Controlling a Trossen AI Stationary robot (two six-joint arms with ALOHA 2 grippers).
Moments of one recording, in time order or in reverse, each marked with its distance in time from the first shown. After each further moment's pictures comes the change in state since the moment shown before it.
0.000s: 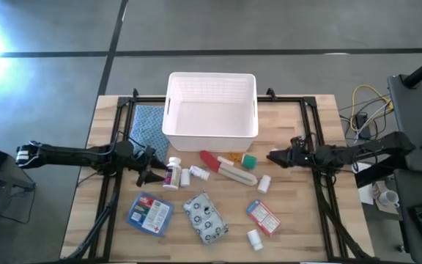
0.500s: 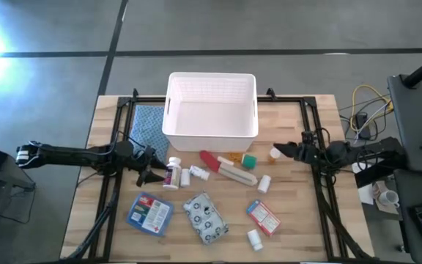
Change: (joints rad) left arm 0.000 0.000 0.000 0.000 0.000 0.000; right arm 0.000 -0.251 0.000 0.024 0.072 -0.366
